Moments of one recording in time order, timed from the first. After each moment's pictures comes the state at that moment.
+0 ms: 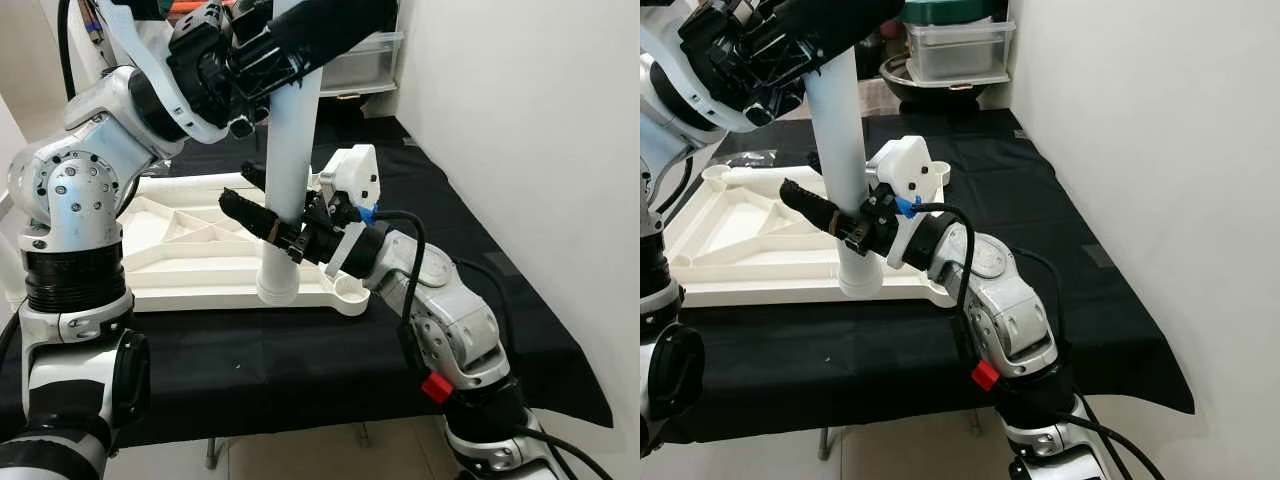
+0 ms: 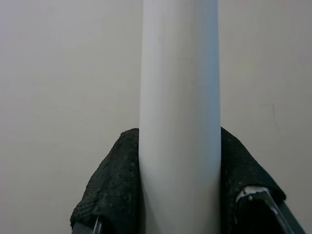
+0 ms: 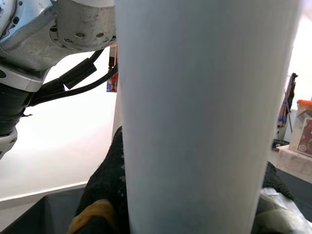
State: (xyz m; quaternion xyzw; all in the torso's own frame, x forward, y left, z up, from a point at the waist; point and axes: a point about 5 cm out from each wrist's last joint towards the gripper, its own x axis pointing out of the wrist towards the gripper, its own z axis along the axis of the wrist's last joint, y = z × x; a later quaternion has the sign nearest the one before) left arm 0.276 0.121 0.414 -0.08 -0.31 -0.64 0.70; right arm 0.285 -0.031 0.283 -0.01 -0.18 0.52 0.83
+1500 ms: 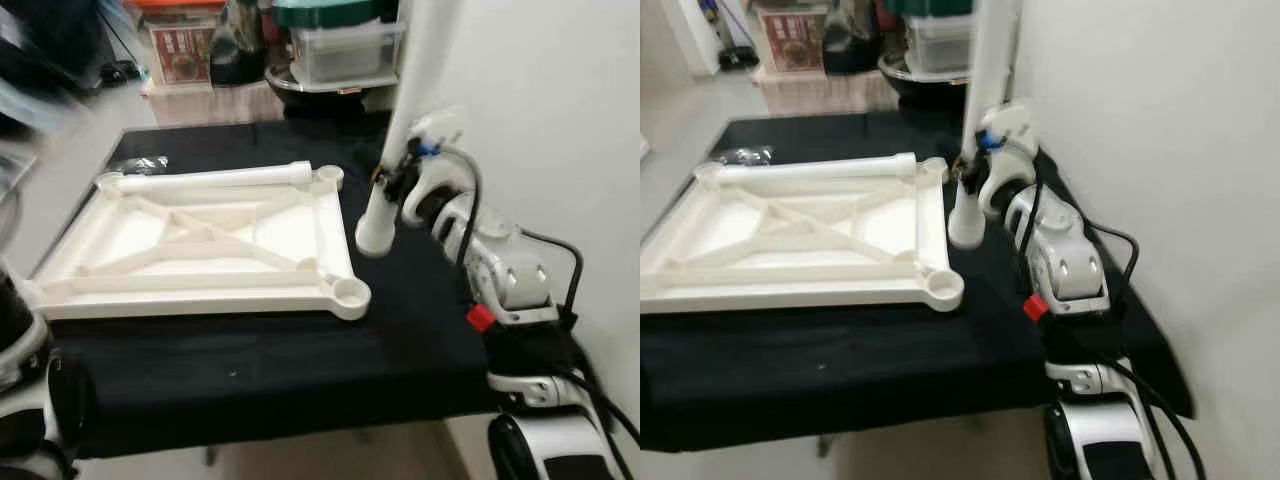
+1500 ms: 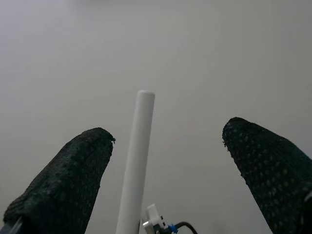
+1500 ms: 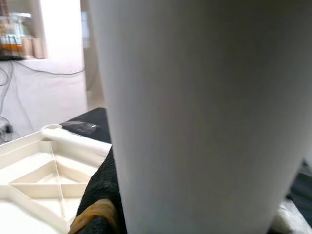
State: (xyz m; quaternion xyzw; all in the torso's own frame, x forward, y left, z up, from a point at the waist) left arm 0.226 0.184 0.400 -0.11 -0.33 -0.54 0.76; right arm 0.357 -0.127 0.292 -0.03 -0.13 0.23 0.96
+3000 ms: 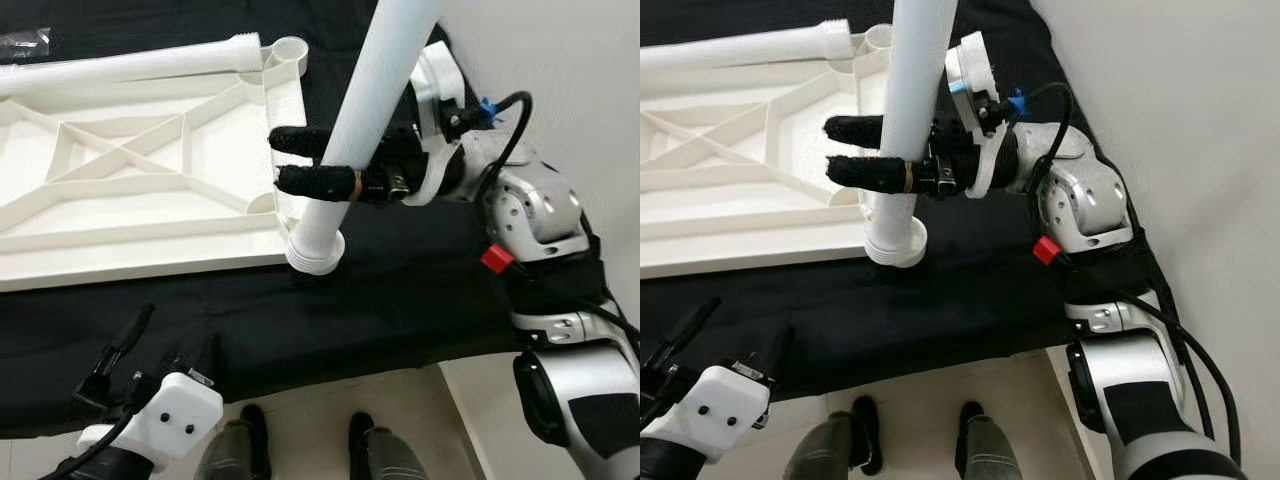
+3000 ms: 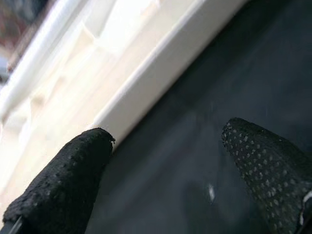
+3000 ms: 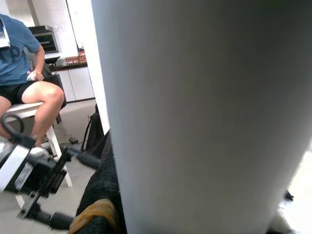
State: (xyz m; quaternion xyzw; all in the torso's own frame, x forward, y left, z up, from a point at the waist) left arm 0.133 0.160 0.177 0.36 -0.06 -0.01 0.93; right arm 0.318 -0.087 0.342 -0.08 -0.16 0.72 0.67
